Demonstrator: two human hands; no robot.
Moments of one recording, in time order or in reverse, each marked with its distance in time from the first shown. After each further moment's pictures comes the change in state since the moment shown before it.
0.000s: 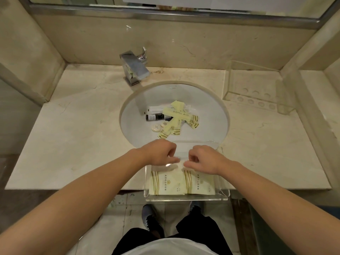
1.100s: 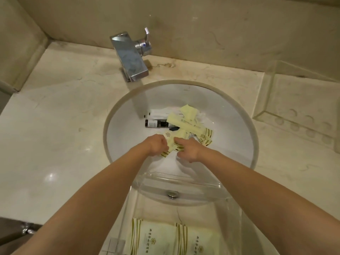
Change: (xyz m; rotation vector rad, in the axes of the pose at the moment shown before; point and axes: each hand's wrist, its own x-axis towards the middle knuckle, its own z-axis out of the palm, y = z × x) left_hand 0.139 -0.104 0.019 -0.581 -0.097 -0.703; right_hand 0.206 0.070 0.016 0.256 -0.369 0.254
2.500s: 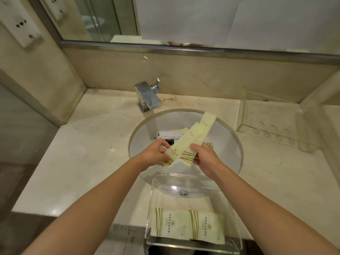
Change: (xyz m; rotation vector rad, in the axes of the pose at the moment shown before) left_hand -0.145 0.000 -0.046 -0.481 0.042 0.299; right_hand -0.143 -0.059 -0.002 1.258 0.416 -0.139
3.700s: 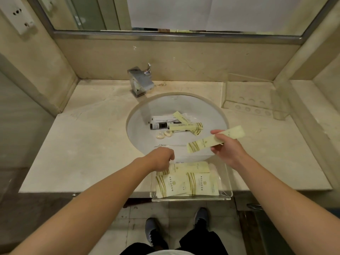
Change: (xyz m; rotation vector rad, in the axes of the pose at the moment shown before) left_hand -0.058 -0.047 0.058 0.962 -0.127 0.206; right_hand -0.102 0.031 -0.064 0.291 0.197 -0.050
